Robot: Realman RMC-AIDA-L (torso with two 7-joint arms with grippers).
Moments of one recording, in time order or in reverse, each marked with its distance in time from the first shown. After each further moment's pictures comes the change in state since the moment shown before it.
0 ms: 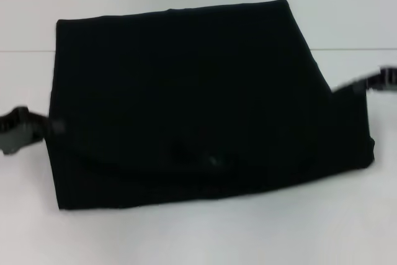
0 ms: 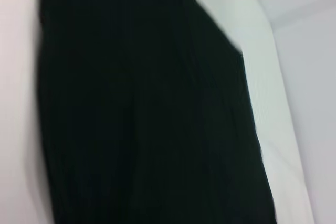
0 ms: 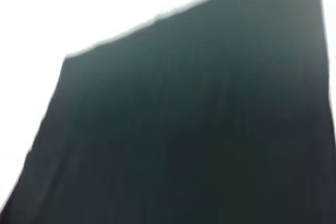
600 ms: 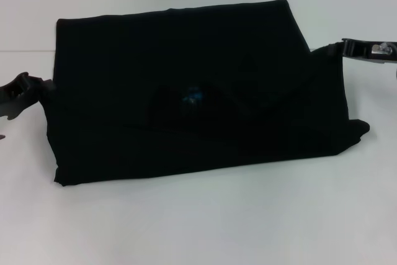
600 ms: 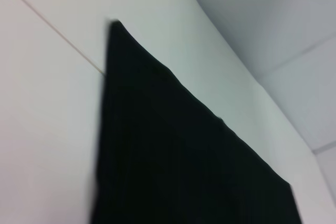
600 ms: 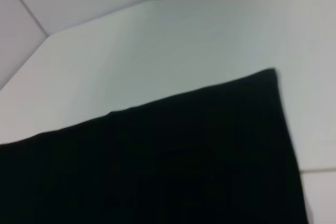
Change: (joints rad) left arm -0.018 -0.109 -0.012 -0.006 -0.209 -0.421 0.118; right arm 0.066 0.130 -0.037 0.087 0.112 0.512 -0.117
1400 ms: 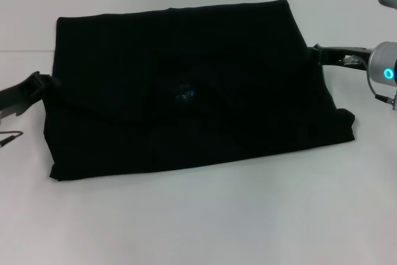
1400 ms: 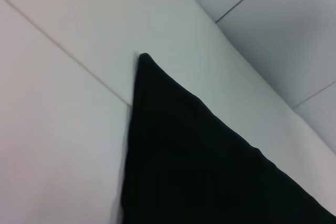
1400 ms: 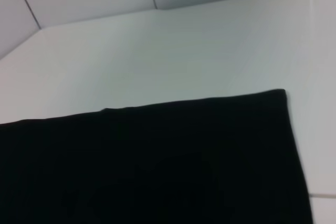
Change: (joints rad) left arm -0.036 -0.074 0.003 -0.031 -0.079 -0.253 0.135; right arm 0.013 0.074 -0.091 0.072 0.137 0.240 -0.239
